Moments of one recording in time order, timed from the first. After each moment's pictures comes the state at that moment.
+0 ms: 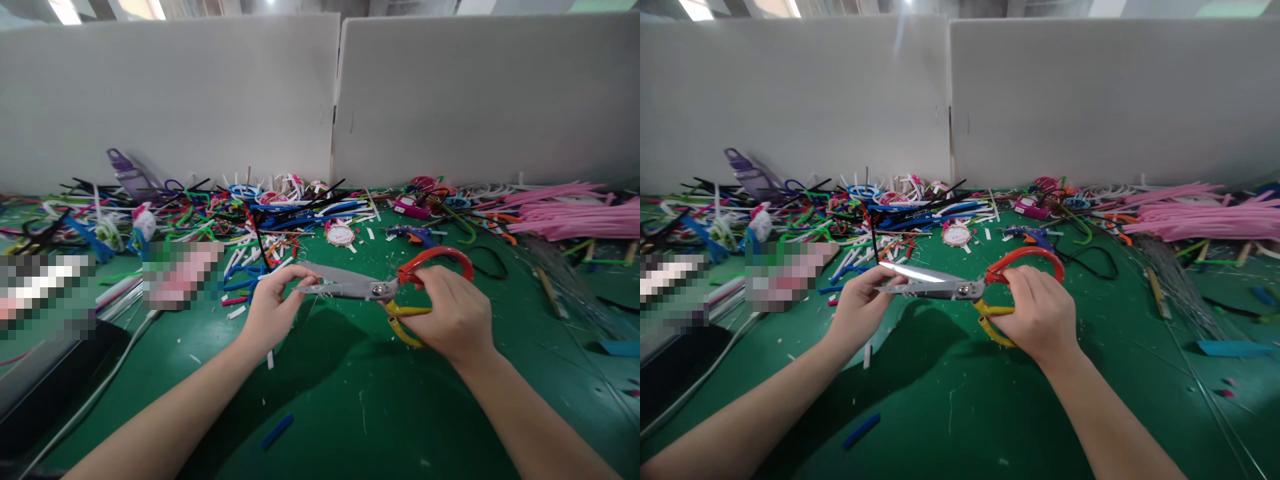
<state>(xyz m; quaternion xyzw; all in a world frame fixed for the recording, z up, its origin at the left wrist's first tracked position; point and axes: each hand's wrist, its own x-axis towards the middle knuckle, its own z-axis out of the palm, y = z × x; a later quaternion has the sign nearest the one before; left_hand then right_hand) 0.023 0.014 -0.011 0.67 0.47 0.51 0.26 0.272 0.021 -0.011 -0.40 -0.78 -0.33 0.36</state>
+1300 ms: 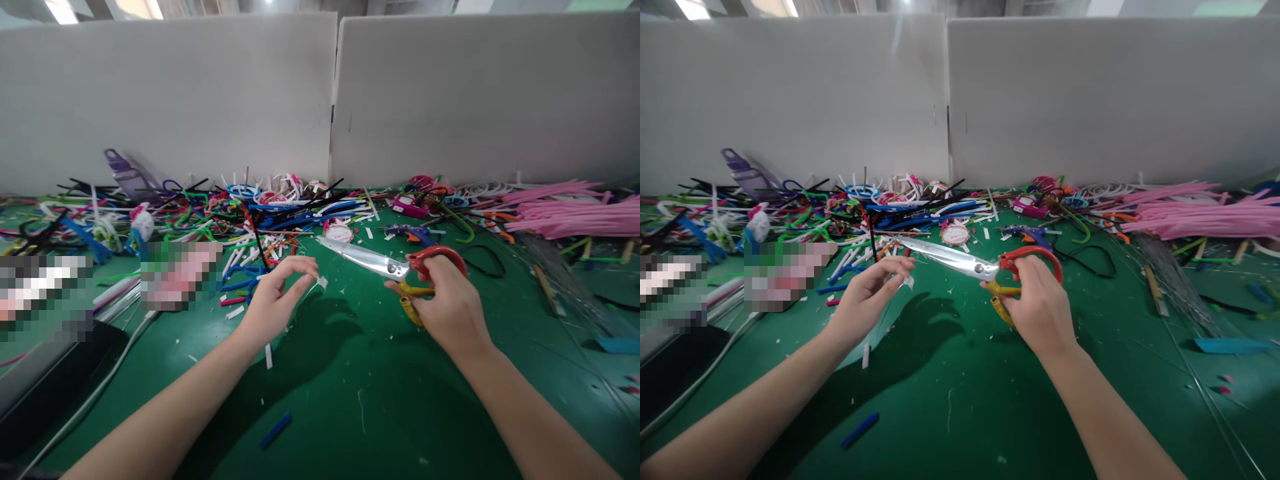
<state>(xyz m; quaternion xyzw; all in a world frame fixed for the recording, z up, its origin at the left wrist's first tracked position) 0.020 0.021 -0.013 0.68 0.40 0.51 0.34 0.280 0.029 -0.018 -0.49 -0.76 -0.17 0.38</state>
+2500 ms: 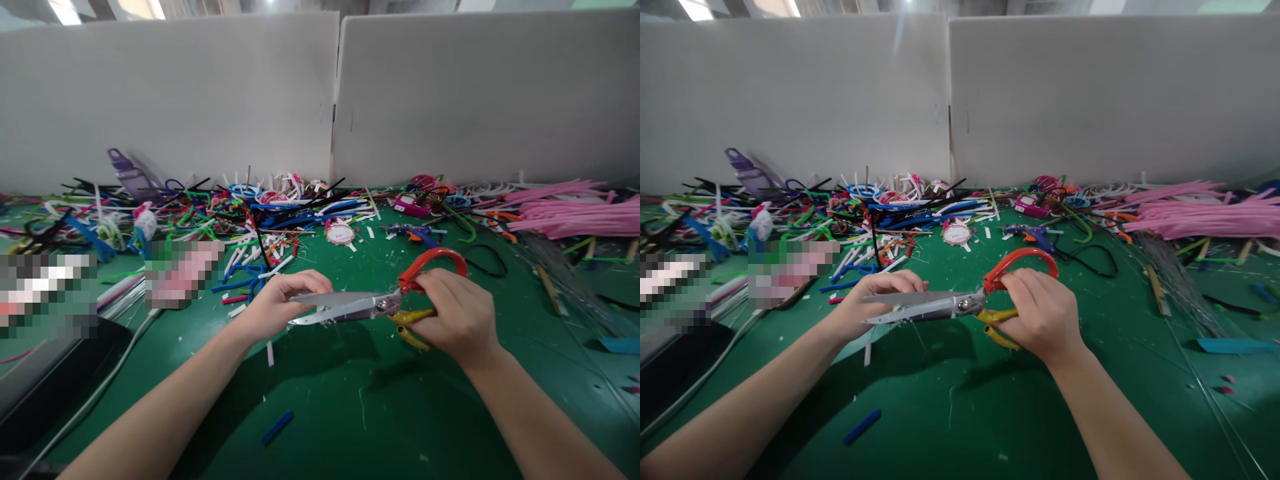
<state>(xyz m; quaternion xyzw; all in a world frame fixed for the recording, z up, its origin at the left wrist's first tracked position) 0.012 0.020 -0.005 0.68 0.30 0.41 0.53 0.276 0.019 -0.005 -0.32 -0.80 -0.33 0.38</state>
